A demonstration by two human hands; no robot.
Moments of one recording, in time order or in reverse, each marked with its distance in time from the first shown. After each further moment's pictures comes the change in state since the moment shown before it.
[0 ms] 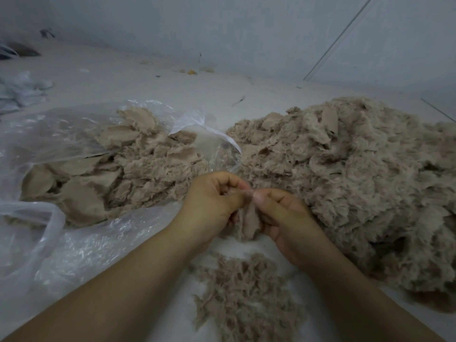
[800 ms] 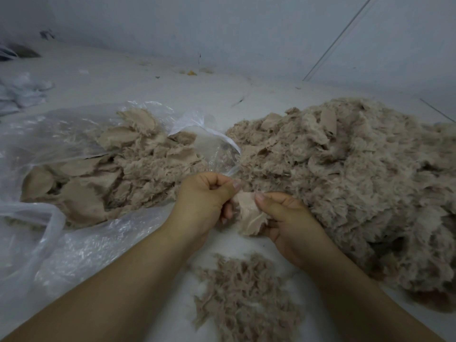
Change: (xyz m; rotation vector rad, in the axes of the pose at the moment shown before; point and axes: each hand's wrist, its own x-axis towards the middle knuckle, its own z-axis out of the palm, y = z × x) left_hand 0.006 -0.005 -0.006 -0.093 0.121 -0.098; right_hand 0.001 -0.002 0.003 0.070 0.053 0.072
